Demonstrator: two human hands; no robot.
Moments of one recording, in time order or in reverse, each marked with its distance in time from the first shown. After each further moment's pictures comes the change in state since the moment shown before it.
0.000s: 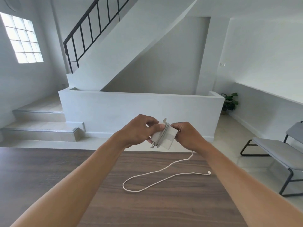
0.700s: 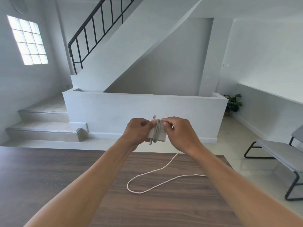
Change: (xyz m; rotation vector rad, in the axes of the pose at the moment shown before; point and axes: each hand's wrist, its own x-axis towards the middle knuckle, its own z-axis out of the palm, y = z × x) left_hand 0.007 -0.020 0.005 -0.228 0.334 -0.201; right_hand -0.007 -0.040 0.022 -0.266 0.278 -0.208
